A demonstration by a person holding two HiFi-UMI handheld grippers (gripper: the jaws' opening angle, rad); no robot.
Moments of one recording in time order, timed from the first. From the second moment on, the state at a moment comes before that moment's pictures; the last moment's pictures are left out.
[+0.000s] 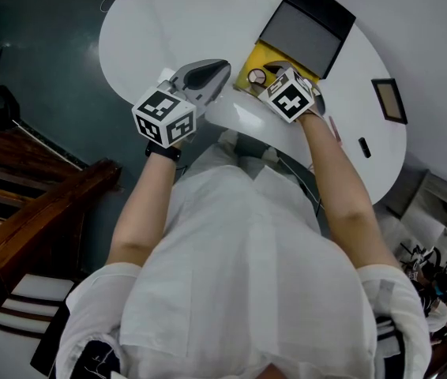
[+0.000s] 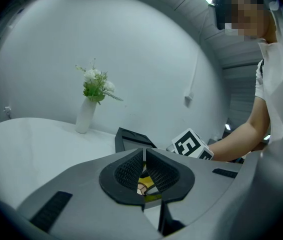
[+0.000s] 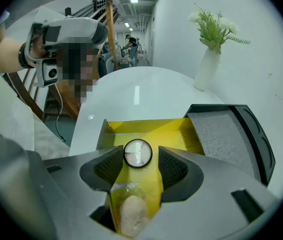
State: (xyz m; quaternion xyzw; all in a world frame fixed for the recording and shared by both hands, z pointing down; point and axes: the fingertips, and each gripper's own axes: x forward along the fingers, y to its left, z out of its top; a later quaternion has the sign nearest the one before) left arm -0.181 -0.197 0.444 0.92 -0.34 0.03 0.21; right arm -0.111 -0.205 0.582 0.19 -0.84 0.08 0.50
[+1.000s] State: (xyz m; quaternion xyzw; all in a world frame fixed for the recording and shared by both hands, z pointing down) left arm -0.043 -0.185 0.431 0.96 -0.19 0.06 0.19; right arm 0.046 -0.175 0.527 0.37 -0.81 0.12 0.44
